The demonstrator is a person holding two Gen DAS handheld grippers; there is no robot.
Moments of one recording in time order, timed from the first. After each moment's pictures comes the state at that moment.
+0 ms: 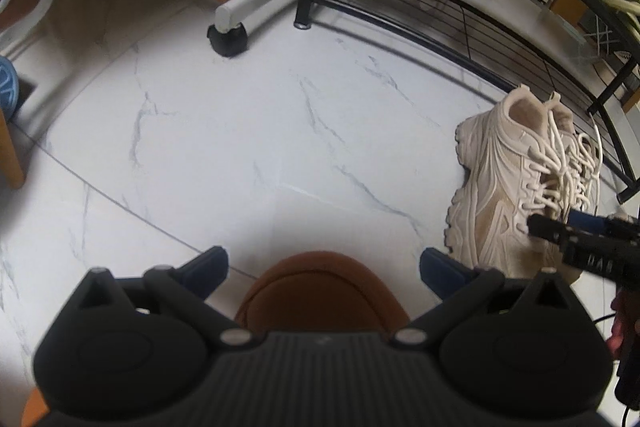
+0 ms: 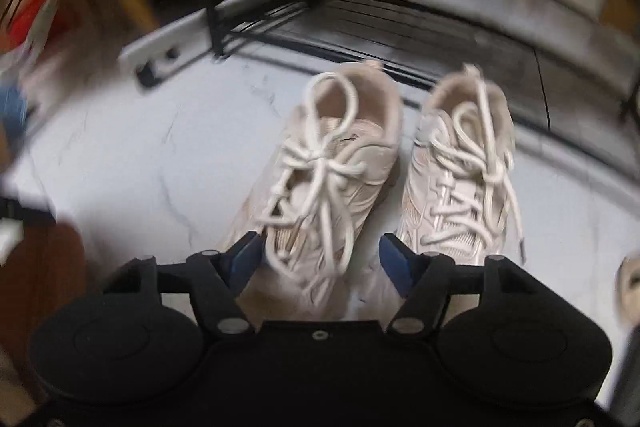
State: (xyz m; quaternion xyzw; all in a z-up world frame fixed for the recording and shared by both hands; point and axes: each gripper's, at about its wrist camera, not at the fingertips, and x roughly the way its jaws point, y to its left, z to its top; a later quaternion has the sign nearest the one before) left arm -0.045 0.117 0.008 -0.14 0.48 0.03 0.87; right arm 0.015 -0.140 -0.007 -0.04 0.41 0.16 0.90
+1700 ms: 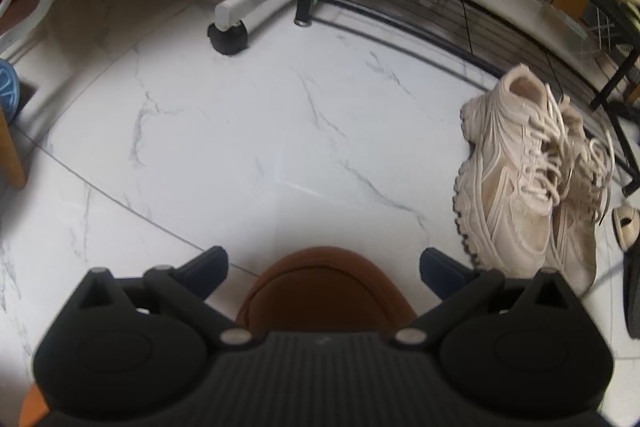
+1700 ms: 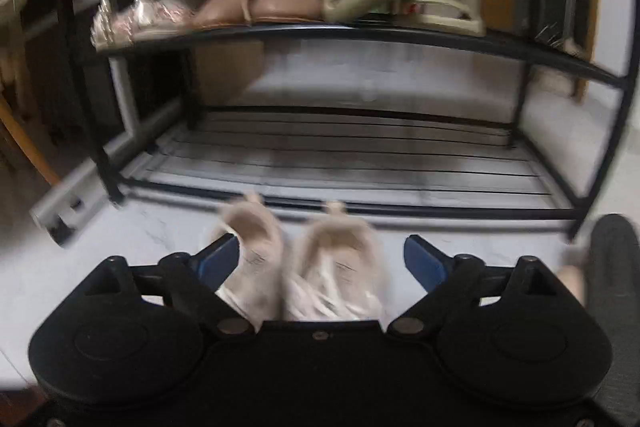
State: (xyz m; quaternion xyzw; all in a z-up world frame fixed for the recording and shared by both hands) left arm -0.045 0.112 0.003 -0.12 0.48 0.03 0.87; right arm 0.043 -0.152 0.053 0.03 0.29 0.03 0.96
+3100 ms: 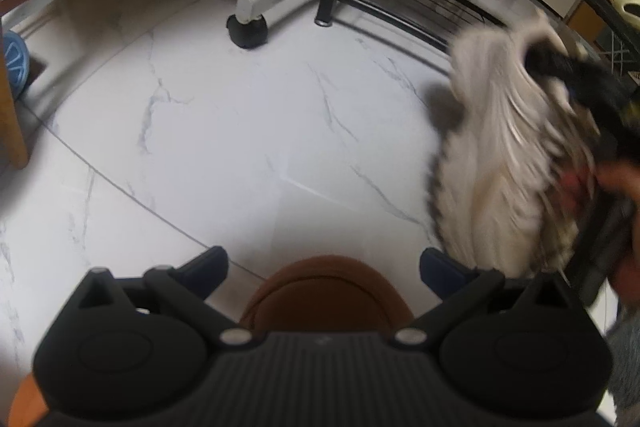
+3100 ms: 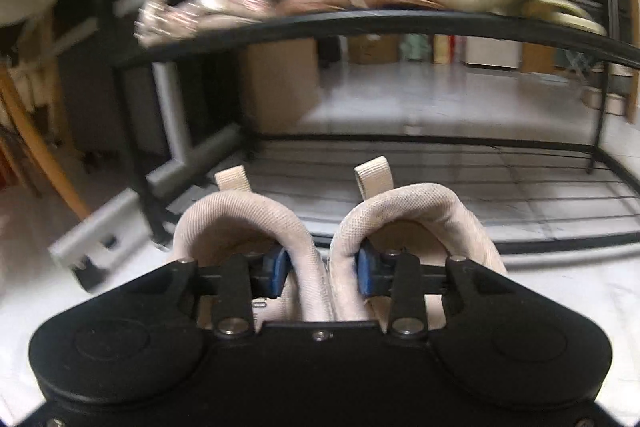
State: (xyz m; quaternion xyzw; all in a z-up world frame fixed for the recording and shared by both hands) left arm -0.041 0.128 0.001 -0.16 0.48 0.06 0.86; right arm 0.107 -0.046 0.026 0.03 0.19 0.09 0.98
